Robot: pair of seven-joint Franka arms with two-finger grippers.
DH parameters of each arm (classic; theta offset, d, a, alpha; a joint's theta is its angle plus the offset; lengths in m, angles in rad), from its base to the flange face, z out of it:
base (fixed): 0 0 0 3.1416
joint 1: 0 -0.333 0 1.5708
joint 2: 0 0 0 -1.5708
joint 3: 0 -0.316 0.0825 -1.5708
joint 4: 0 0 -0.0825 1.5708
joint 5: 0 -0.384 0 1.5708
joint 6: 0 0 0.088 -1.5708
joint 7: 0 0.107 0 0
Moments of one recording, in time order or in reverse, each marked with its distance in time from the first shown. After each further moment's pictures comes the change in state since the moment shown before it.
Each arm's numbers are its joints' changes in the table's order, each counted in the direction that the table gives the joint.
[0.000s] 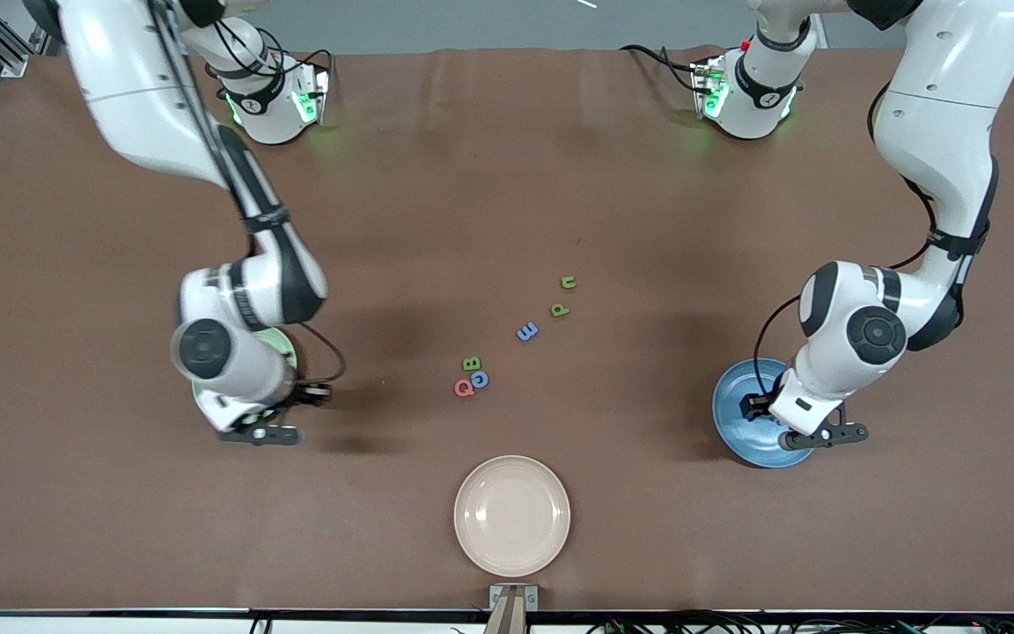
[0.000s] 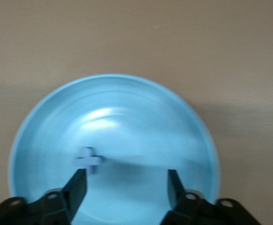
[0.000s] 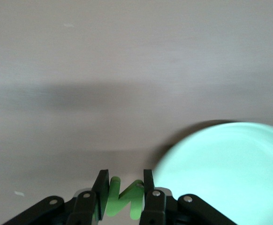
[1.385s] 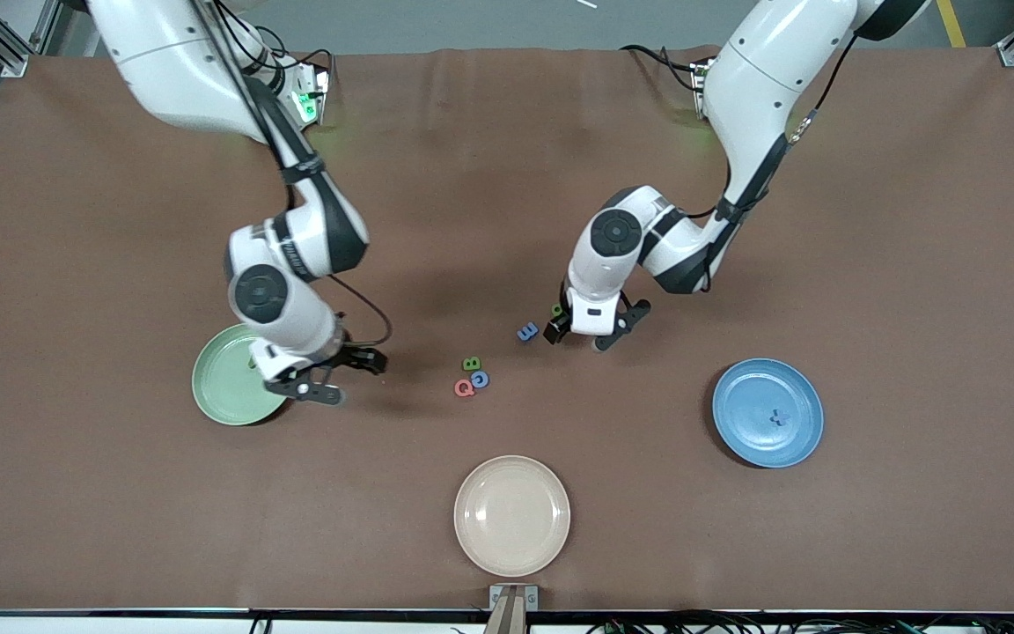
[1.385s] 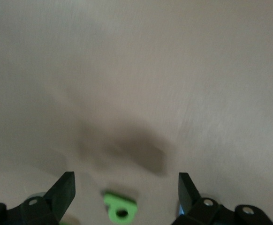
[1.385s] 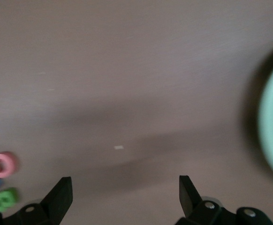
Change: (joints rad) left arm 0.456 0.002 0.088 -0.151 0.000 -0.104 -1.203; right arm -0.225 -0.023 -0.041 -0.056 -0.032 -0.093 0.488
